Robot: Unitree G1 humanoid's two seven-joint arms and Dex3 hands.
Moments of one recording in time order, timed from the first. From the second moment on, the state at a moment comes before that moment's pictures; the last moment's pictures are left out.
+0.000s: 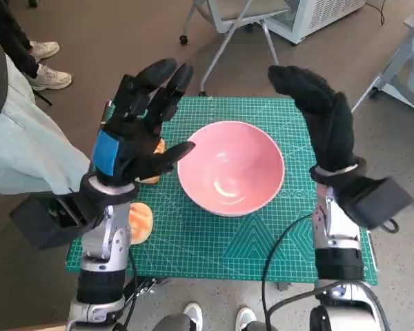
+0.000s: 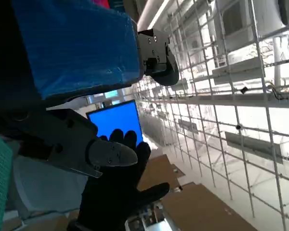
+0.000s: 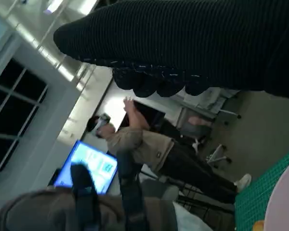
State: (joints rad) left arm -0.50 0.10 0.09 0.06 -0.37 -0.30 -0.44; right arm -0.68 -0.12 -0.11 0.50 0.19 -0.66 0.44
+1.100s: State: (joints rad) left arm -0.53 0.27 0.17 0.09 -0.30 -0.36 -0.54; right arm -0.65 -0.11 -0.07 0.43 0.18 -0.59 0.42
